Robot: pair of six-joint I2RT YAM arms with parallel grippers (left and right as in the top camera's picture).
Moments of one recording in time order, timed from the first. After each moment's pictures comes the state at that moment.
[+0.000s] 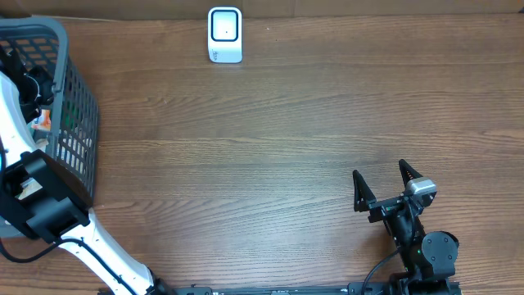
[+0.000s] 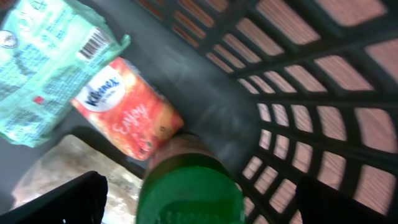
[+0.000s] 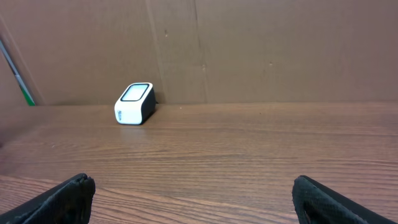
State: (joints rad) left arm 0.55 2.20 2.12 -1.12 0.09 -0.21; right arm 0.07 0.01 0.02 -0.02 -0.19 0.12
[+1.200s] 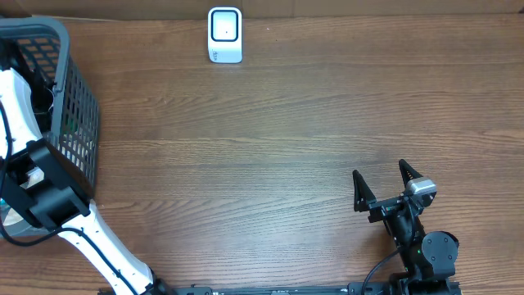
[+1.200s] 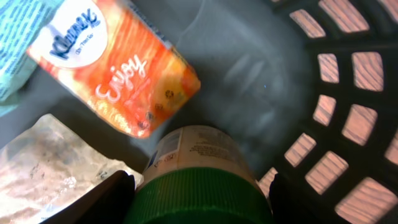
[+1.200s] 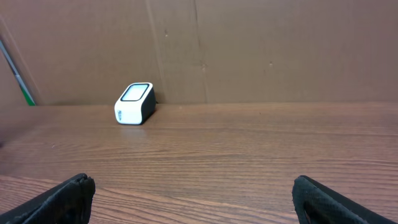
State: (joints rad) left arm 0.53 2.30 2.15 -1.25 0.04 -0.17; right arm 0.07 0.01 0.02 -0.02 -0.19 0.12
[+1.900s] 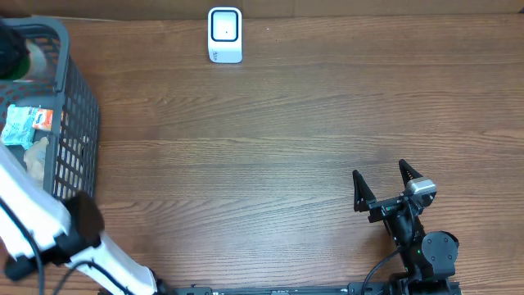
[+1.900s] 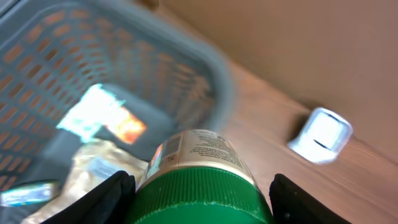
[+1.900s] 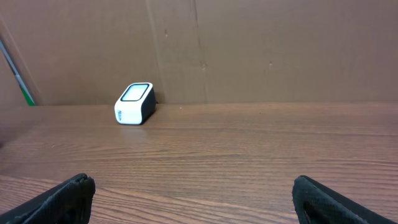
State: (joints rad) left arm 0.46 1.98 2.86 -1.67 0.14 -0.21; right arm 0.07 0.01 0.02 -0.02 -0.19 0.12
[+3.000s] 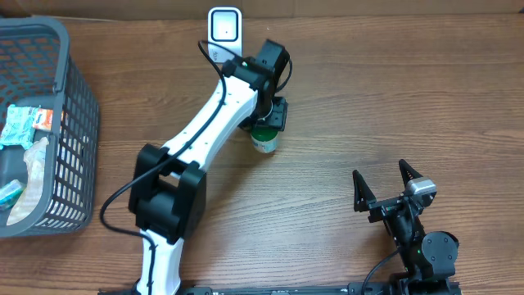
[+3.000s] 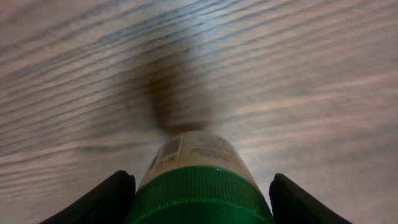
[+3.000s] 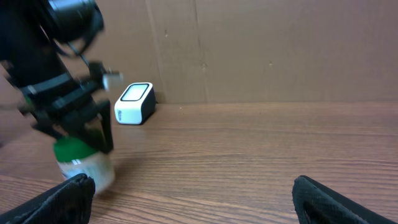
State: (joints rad) left arm -0.50 2.13 1.83 -1.08 0.05 -0.37; right arm 0.07 0.01 0.02 -0.02 -0.19 0.12
